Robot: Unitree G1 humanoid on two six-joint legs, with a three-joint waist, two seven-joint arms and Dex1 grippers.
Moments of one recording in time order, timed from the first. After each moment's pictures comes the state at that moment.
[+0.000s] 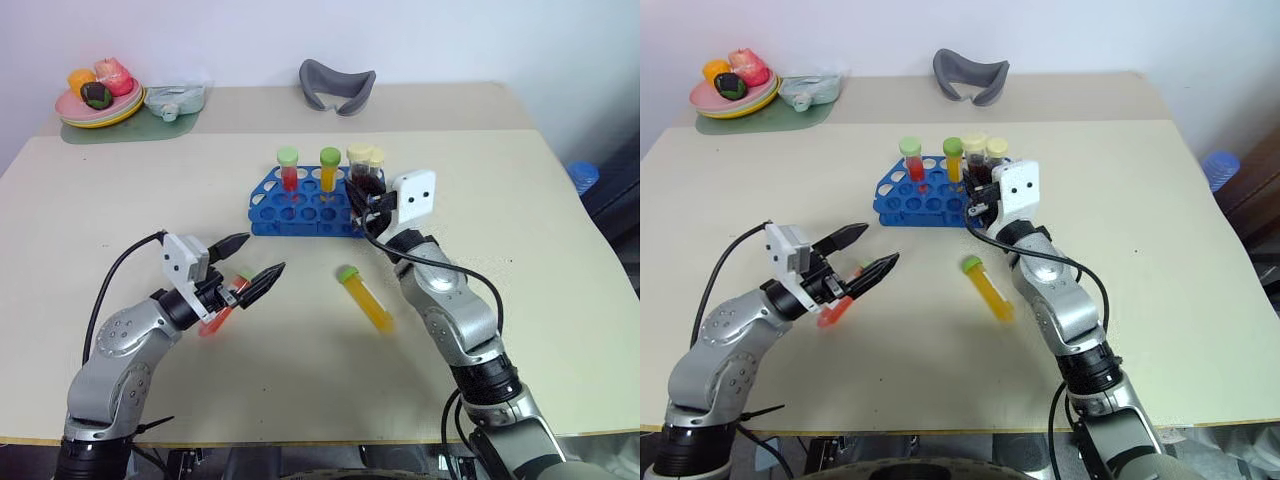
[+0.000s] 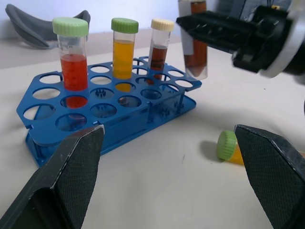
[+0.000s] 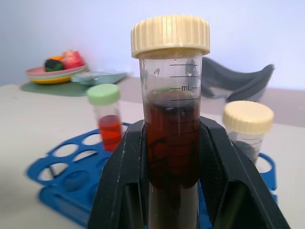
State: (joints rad) left arm 0.01 0.46 0.14 -0.44 -0.55 0.34 -0.70; right arm -0.42 -0.21 0.22 -0.15 0.29 0.21 0.04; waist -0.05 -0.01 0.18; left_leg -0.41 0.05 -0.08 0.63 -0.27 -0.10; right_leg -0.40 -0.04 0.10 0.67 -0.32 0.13
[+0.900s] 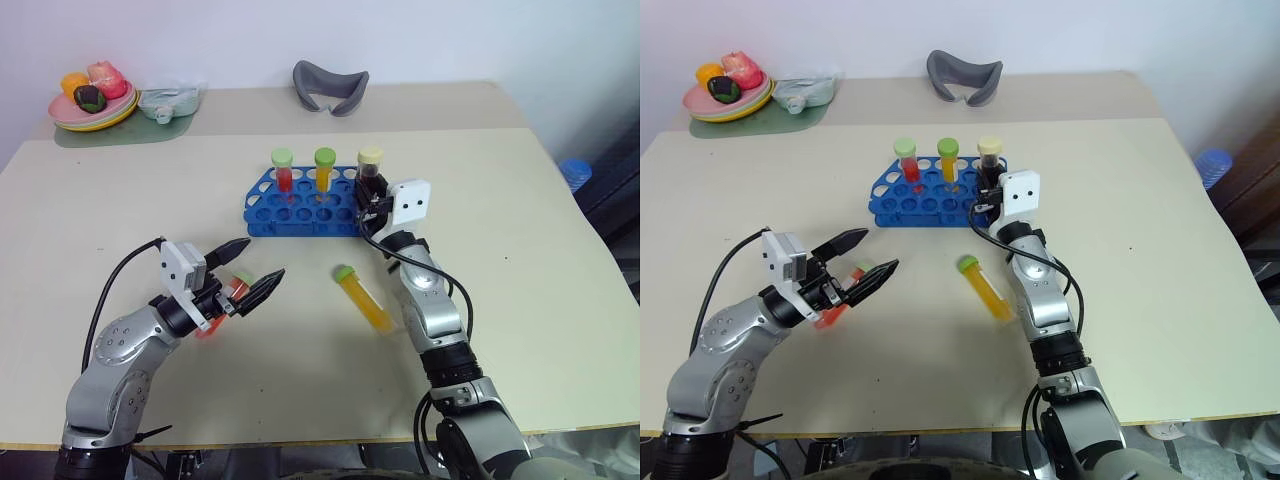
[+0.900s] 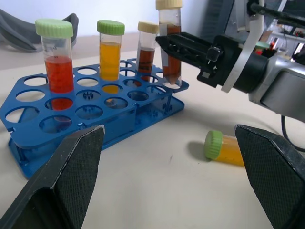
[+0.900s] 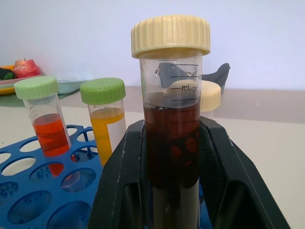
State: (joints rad) left arm 0.05 0.46 0.14 -0.44 -0.57 0.31 -0.73; right arm -0.47 -0.05 0.09 0.19 0.12 -0.08 0.09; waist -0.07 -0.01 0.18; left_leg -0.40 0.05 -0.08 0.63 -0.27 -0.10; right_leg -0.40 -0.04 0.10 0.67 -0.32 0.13
